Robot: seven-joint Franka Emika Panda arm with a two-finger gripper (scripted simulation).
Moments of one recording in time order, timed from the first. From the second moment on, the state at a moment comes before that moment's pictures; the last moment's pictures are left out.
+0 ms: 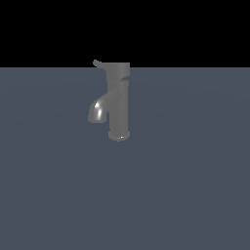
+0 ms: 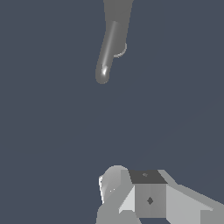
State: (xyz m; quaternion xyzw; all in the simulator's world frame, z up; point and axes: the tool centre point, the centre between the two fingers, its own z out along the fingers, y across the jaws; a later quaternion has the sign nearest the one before) arm -0.263 0.009 0.478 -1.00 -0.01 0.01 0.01
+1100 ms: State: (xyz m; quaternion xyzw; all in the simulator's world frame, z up) arm -0.257 0.016 0.479 -1.00 -0.02 0.02 -0.01
